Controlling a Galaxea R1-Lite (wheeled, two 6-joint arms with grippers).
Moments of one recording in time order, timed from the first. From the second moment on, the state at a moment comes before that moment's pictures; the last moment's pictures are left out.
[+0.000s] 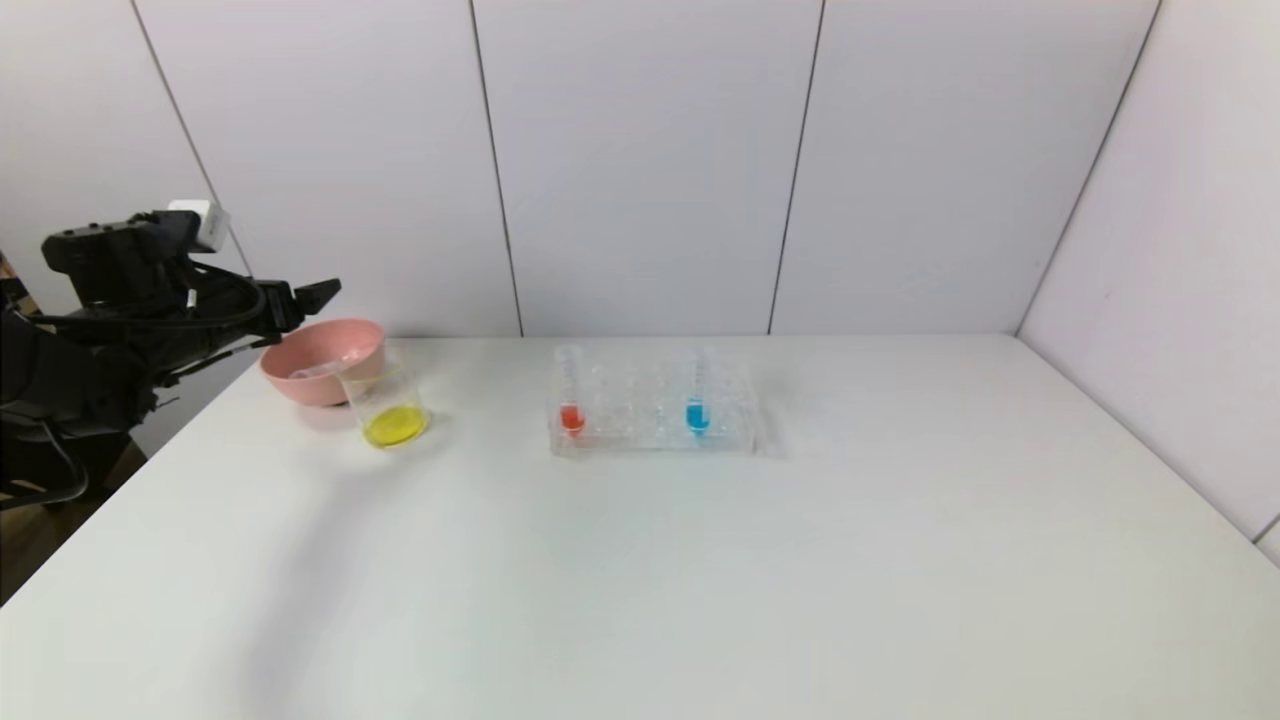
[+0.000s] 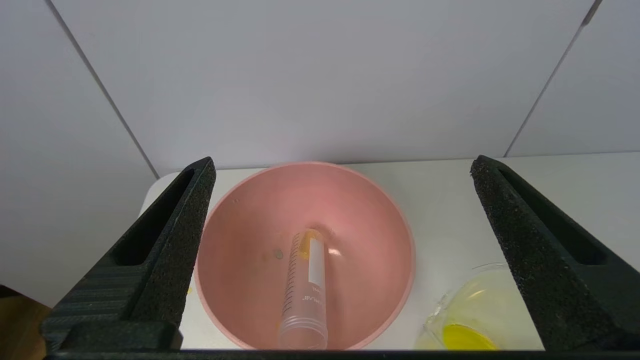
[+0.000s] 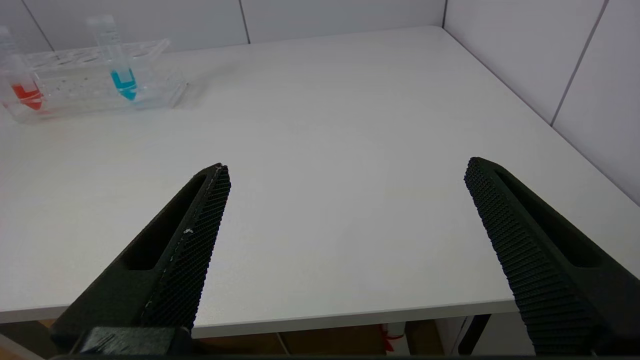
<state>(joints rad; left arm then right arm) 0.24 2.03 -1.21 -0.77 -0.30 0.02 0.00 0.00 0.00 -0.01 -0.04 0.10</state>
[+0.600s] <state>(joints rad) 0.27 1.41 -1.19 -0.10 -0.27 -0.03 0.00 0.00 0.00 -0.01 -0.04 0.10</state>
